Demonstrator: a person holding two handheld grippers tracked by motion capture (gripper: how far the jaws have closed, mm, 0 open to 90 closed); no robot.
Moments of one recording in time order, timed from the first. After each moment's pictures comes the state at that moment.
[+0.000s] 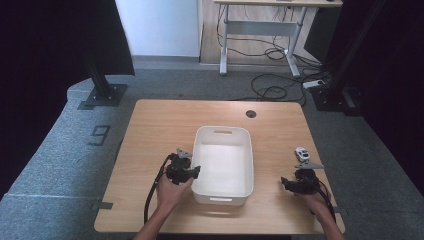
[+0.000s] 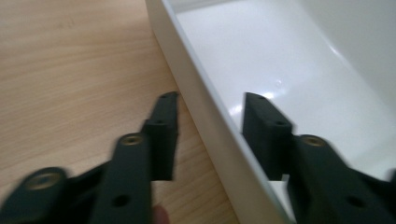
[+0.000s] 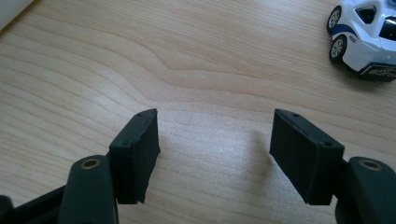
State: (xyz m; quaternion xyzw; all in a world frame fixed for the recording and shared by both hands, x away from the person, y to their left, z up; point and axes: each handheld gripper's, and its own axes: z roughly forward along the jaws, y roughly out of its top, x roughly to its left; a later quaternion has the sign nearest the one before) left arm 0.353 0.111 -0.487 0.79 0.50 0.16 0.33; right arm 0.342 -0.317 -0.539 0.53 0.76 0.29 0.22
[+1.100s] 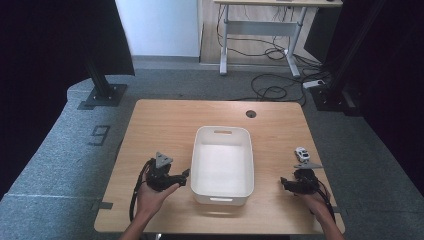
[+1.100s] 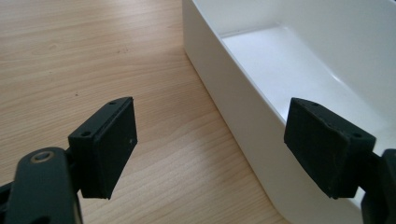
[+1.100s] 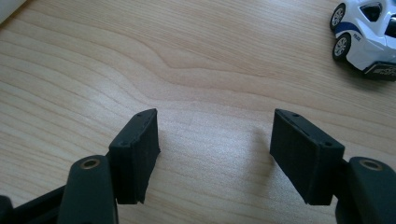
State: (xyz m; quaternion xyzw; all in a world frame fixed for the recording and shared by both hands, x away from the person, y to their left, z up) left arm 0.316 0.158 -0.463 0.76 0.48 0.20 0.39; right arm 0.343 -0.315 -0.541 0.53 0.77 0.29 0.22
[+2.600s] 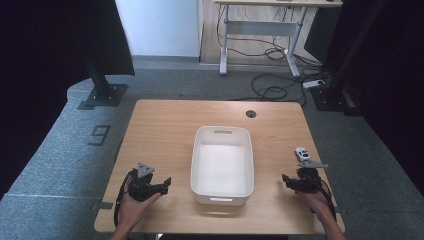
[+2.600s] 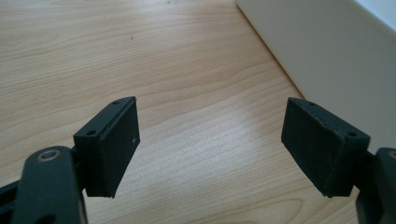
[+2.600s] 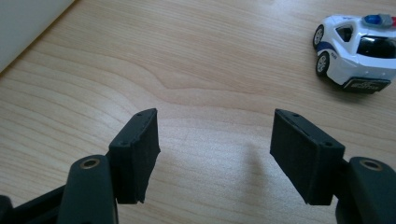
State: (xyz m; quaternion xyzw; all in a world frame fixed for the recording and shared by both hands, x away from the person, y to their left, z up) left arm 0.300 0.209 -0.492 0.76 0.51 0.21 0.35; right arm 0.342 -0.321 -0.532 0.54 0.75 0.32 0.22
